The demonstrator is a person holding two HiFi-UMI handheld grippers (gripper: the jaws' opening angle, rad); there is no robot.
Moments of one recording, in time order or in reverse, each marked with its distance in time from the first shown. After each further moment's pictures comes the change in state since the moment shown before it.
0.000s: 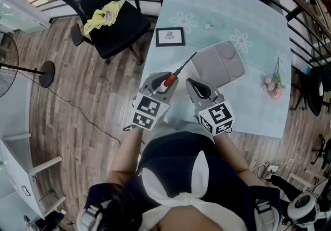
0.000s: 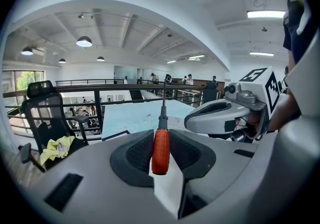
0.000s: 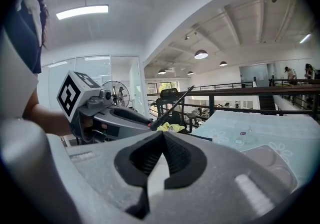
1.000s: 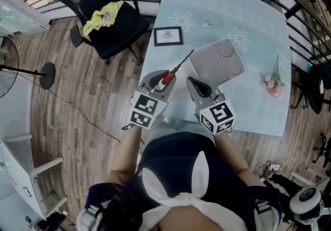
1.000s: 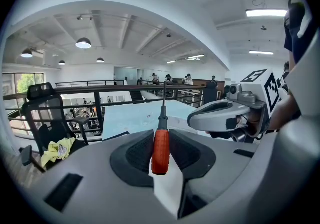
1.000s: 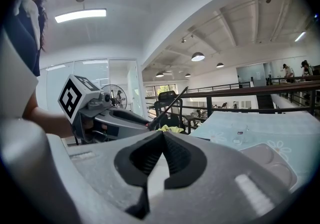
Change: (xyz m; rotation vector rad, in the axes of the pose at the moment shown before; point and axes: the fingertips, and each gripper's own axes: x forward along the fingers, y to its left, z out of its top) left arm 0.002 -0.001 0.004 0.011 0.002 0.008; right arm -0.011 -0.010 0.002 0.030 -0.035 -0.017
